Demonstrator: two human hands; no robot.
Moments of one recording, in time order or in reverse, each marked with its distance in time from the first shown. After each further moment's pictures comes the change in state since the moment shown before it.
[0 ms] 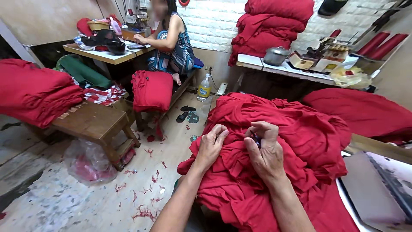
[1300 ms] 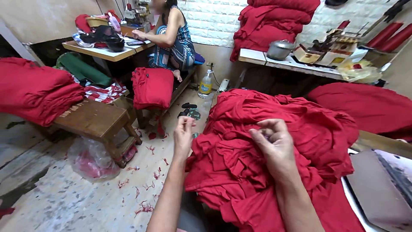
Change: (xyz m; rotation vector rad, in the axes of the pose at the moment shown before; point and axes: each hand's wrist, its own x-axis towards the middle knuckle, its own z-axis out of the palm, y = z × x) left_hand -0.001 -0.038 -0.059 0.055 0.302 -0.160; right_hand 0.000 0.009 -0.009 0.535 -0.010 0.383
